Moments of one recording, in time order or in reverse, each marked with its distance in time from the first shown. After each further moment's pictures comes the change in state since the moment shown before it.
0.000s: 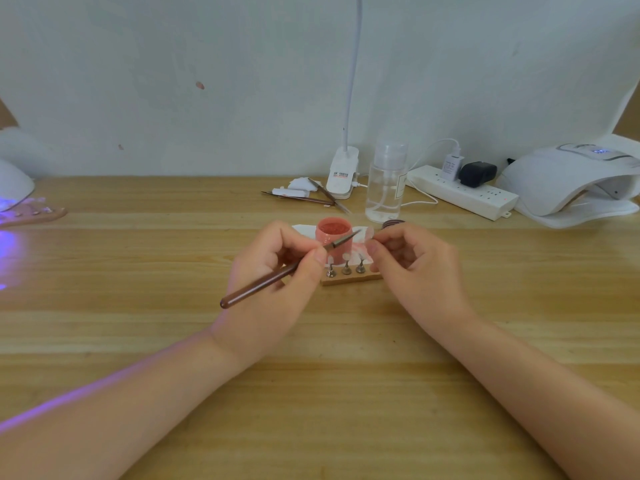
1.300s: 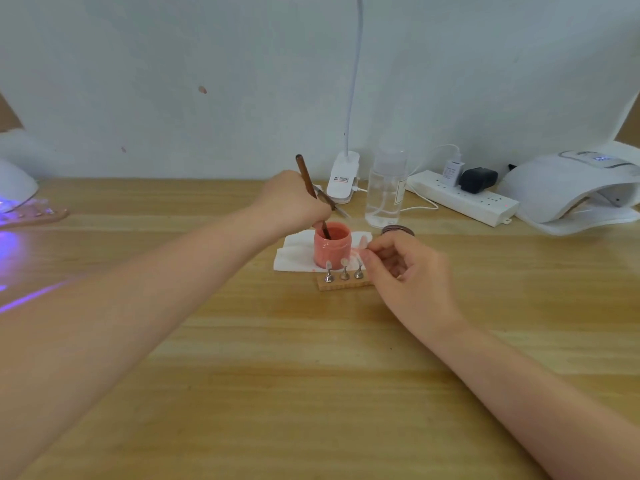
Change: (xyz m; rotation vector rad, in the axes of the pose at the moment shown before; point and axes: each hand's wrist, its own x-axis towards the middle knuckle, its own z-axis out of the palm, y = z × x) left_hand 0.113 -0.002 0.017 0.658 -0.279 -0.542; right_hand 0.003 0.008 0.005 -0.049 -0.029 -0.095
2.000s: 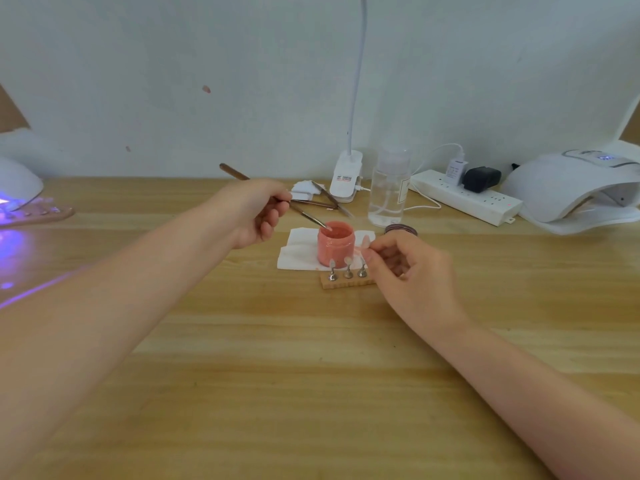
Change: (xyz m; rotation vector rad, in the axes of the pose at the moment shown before) left_hand 0.012 -0.045 -0.022 -0.789 -0.085 -0.423; right_hand 0.000 0.004 0.002 -0.047 0.016 -0.042
